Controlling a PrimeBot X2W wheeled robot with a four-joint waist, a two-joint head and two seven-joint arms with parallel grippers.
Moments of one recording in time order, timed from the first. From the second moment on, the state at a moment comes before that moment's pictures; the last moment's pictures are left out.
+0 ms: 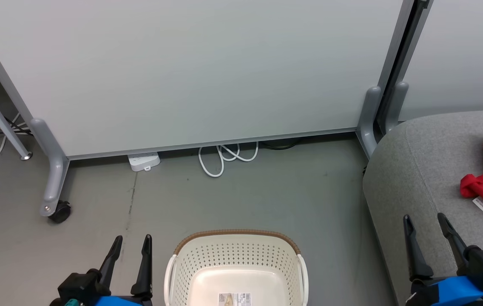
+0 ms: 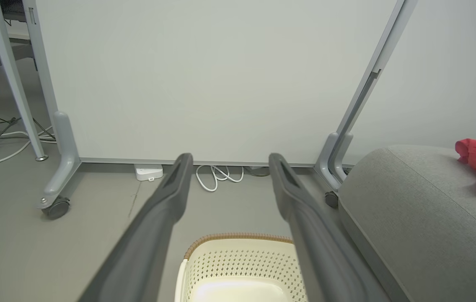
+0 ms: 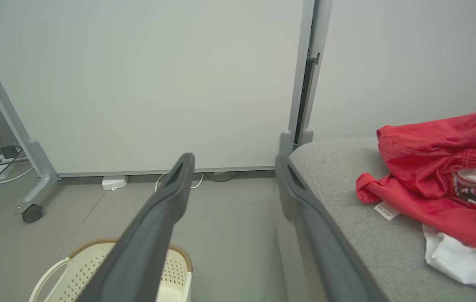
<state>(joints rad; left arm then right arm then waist) -0.07 0.05 -0.10 0.36 -0.27 -0.13 -0.26 0.08 -0.07 -0.09 -0.03 0.04 0.13 -0.02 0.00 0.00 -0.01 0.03</state>
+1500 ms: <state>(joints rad) -0.02 0.04 -0.07 0.45 -0.54 -0.13 -0.18 0.08 -0.05 -0.10 0.13 0.34 0.13 0.01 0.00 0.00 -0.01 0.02</state>
